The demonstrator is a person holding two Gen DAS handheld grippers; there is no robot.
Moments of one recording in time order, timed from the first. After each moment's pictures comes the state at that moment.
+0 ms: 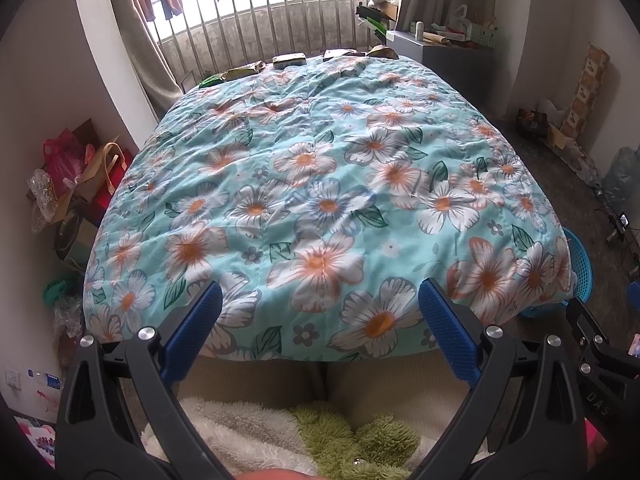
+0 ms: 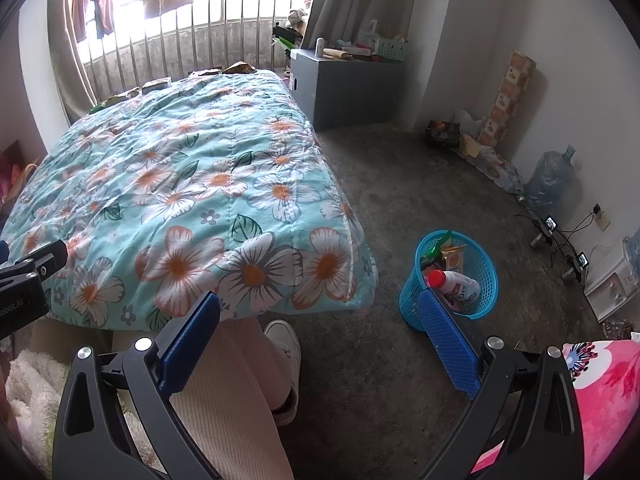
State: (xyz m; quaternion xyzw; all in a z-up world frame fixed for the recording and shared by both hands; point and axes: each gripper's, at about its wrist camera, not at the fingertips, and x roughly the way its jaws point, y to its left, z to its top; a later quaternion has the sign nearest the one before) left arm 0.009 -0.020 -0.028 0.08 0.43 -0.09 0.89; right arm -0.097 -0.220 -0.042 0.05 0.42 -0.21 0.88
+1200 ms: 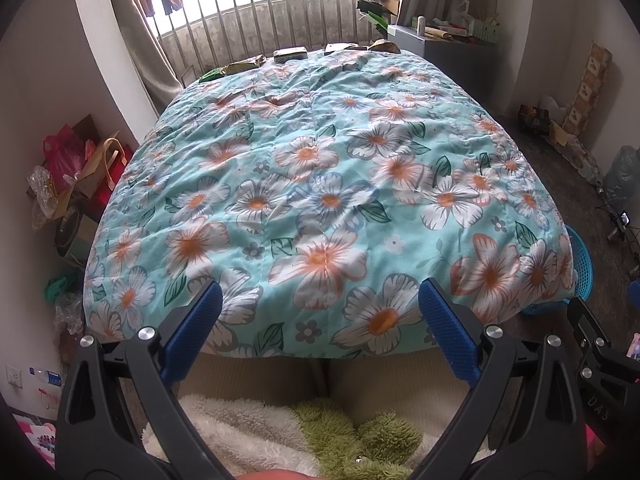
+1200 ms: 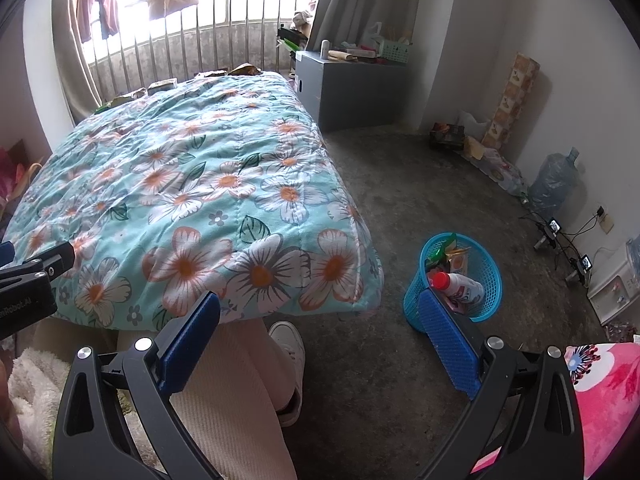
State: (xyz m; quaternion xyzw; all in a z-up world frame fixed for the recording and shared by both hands) left arm 0.013 -0.022 -0.028 0.09 0.44 -0.09 0.89; right arm -0.097 -0.215 -0.042 0.05 0.41 -0.21 0.89
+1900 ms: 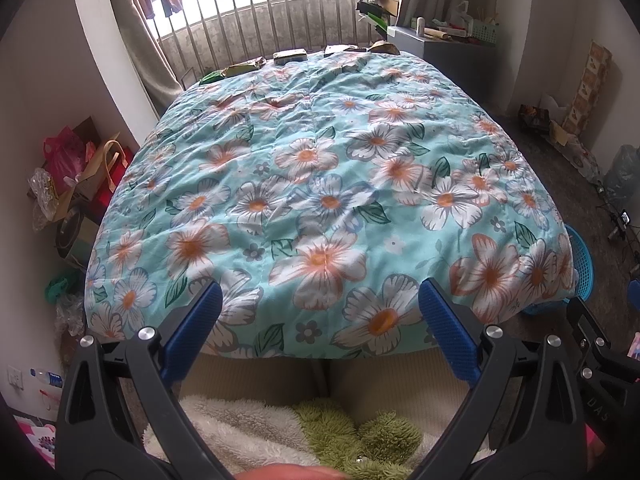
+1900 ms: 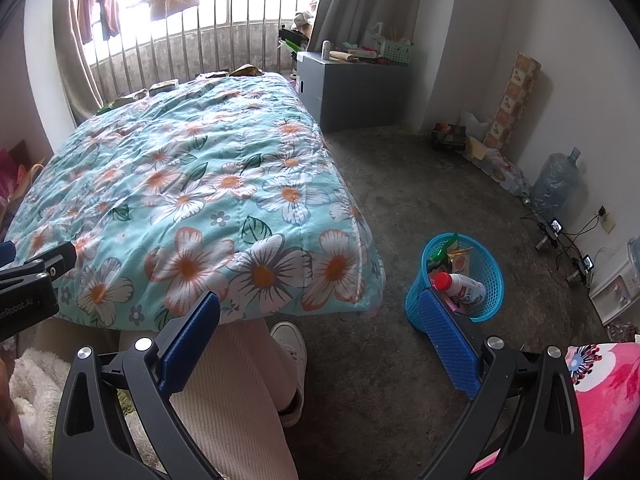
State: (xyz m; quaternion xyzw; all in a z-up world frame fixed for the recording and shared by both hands) left arm 0.009 -0.019 -0.030 0.09 0.44 -0.09 0.89; right arm -0.097 -0.213 -0.042 0.05 0.41 -0.21 0.89
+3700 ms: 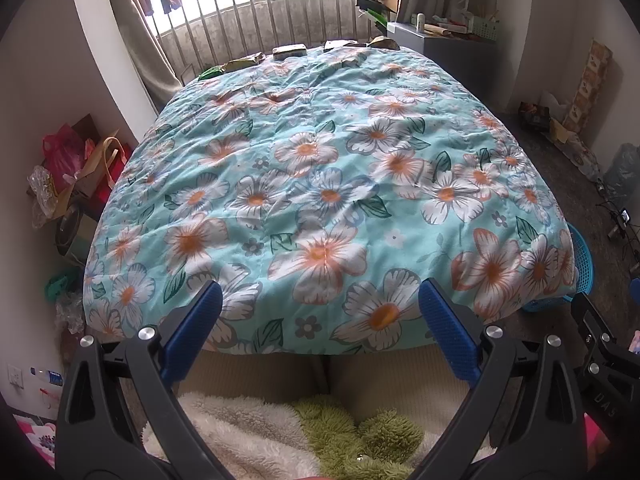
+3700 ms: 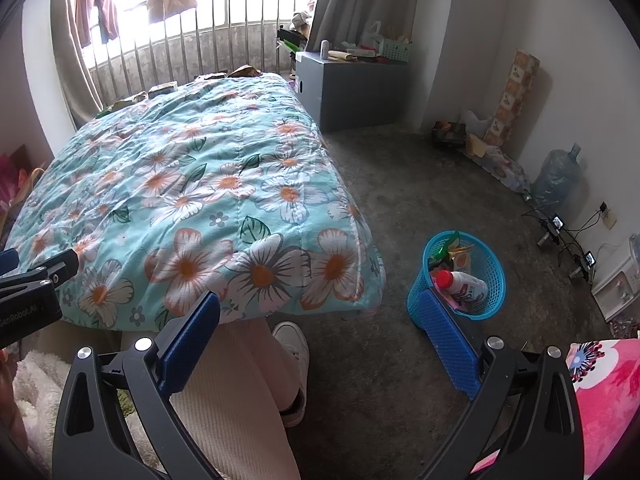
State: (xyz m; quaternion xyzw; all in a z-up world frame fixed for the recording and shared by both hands) left arm 0.005 -0.015 -0.034 0.09 0.44 -0.09 0.89; right arm -0.098 -0.215 -0.042 0.06 0.41 -0.21 0.89
